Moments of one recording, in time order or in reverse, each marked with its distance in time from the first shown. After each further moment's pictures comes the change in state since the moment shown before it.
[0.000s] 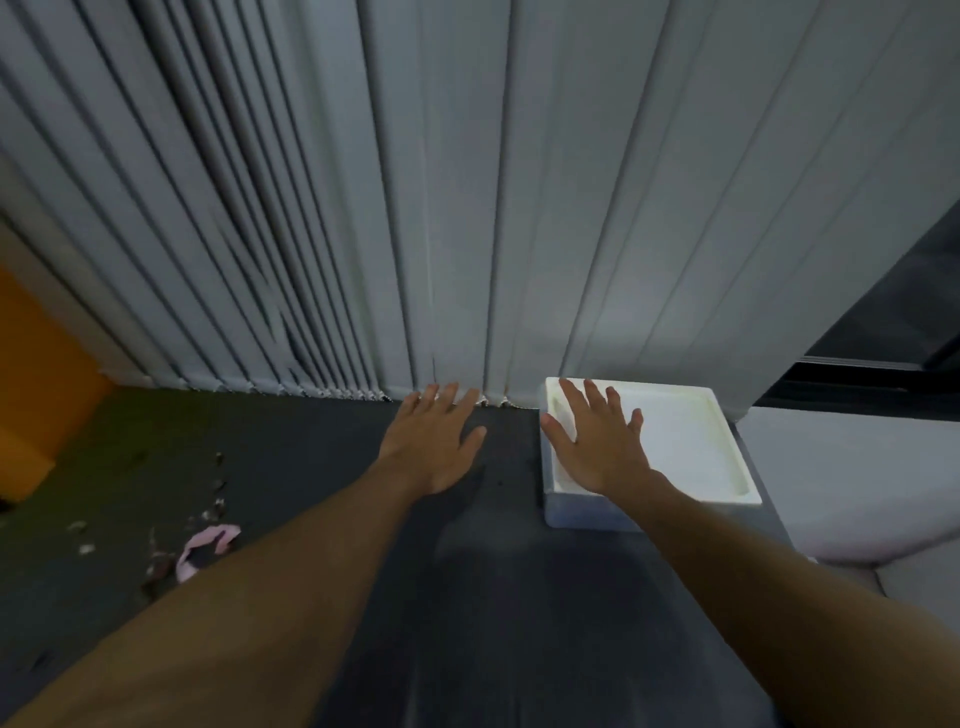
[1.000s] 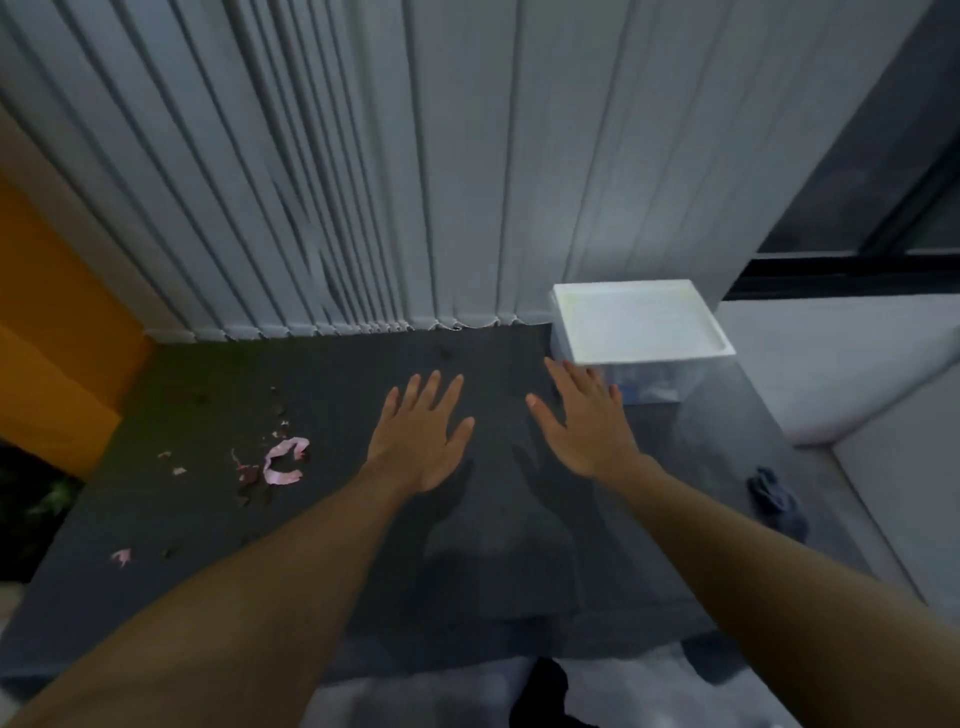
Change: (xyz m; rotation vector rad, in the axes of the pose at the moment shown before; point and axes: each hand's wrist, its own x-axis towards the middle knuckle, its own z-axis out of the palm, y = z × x) left_hand -0.189 -0.047 0.009 -0.023 -0.053 -0.016; right_hand -0.182 -0.099 0.028 0.182 0.076 -0.025
